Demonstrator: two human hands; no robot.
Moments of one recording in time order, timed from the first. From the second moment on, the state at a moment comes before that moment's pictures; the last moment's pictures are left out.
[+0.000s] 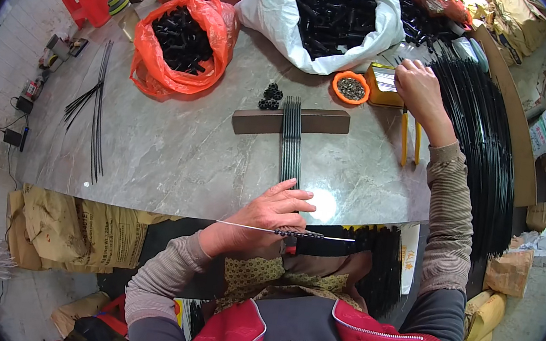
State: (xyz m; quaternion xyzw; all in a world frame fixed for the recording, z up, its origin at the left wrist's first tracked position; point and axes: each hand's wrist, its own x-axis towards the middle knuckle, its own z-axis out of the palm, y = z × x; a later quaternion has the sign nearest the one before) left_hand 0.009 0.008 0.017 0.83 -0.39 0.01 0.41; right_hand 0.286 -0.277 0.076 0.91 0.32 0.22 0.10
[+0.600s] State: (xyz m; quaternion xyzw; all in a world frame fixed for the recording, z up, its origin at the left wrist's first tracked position) left_hand 0.008 0.007 0.011 0.84 -0.38 0.02 0.40; right_hand 0.288 -0.269 0.071 0.91 0.31 0.24 0.11
